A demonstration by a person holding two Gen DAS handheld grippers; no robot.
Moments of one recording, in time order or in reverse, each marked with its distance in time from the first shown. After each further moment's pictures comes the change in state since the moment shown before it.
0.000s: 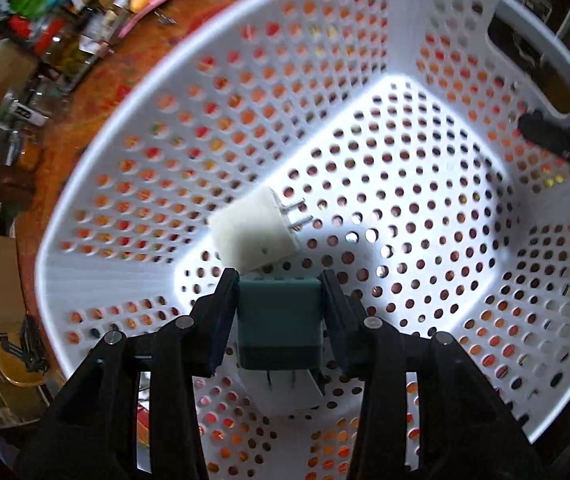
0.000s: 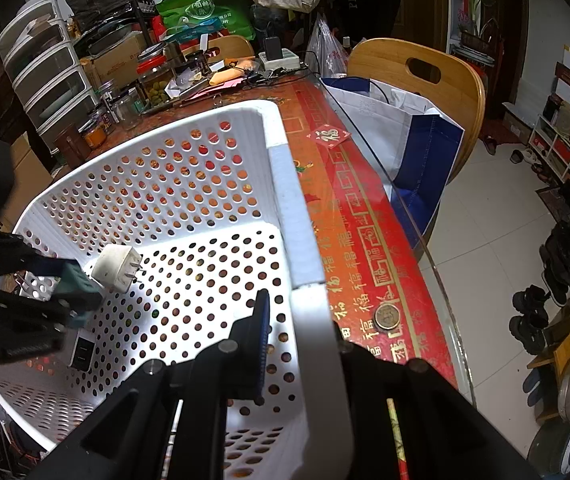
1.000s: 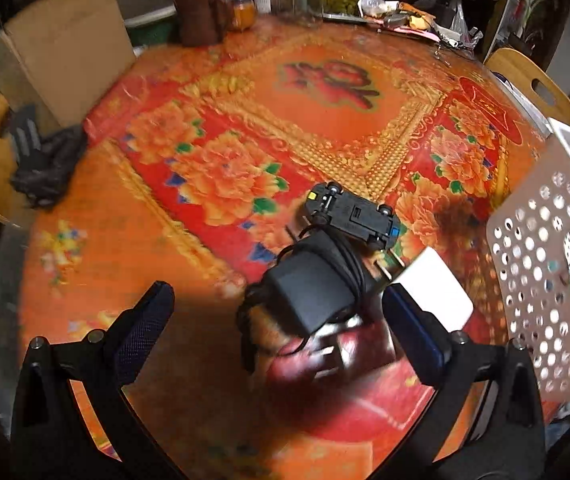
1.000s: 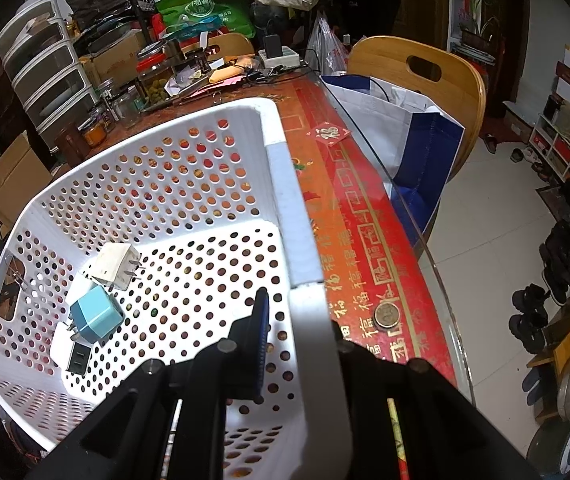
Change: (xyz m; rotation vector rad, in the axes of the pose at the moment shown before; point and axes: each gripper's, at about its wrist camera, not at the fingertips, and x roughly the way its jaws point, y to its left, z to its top) left arm 0.063 0.259 -0.215 -0.677 -0.258 -0.034; right arm 0.002 -0.002 0.000 -0.003 0.006 0.005
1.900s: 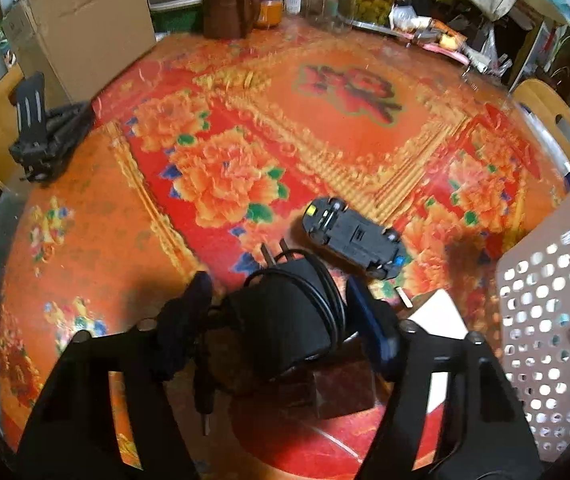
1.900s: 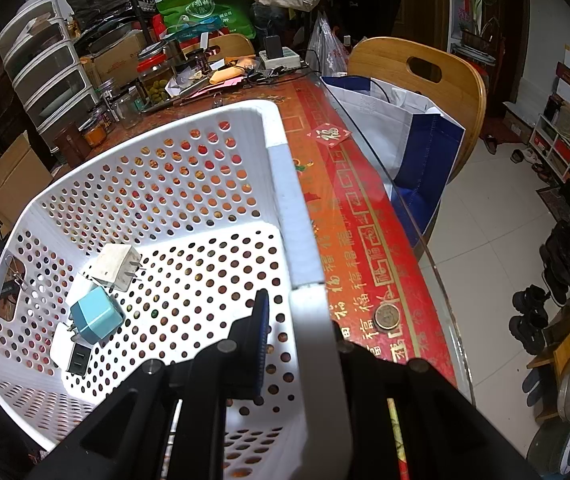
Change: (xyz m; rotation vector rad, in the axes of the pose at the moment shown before) left arm 0.012 -0.007 0.007 -0.121 -0.050 0.034; right arm 0.000 -0.002 -0.001 -0.002 -0.002 0.003
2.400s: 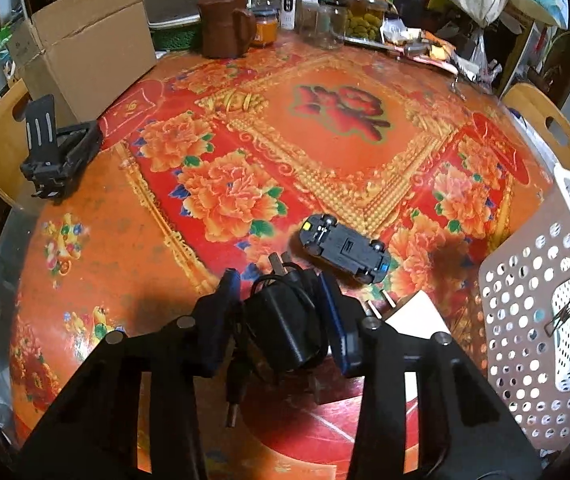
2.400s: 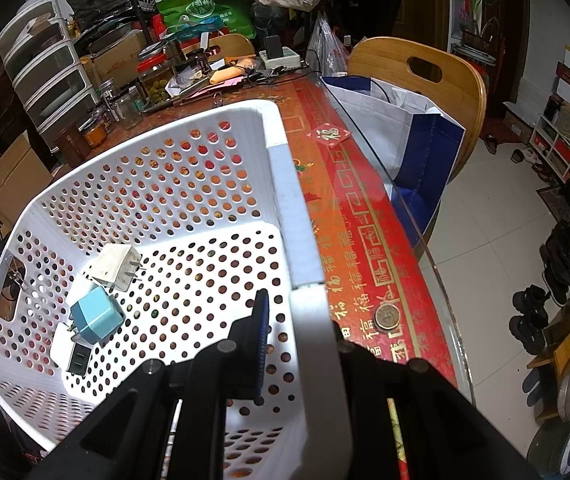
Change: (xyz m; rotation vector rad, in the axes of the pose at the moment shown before) left arm -0.023 0.002 0.004 0.015 -0.036 -0.003; right arm -0.001 -0.001 0.001 0.000 -0.002 0.002
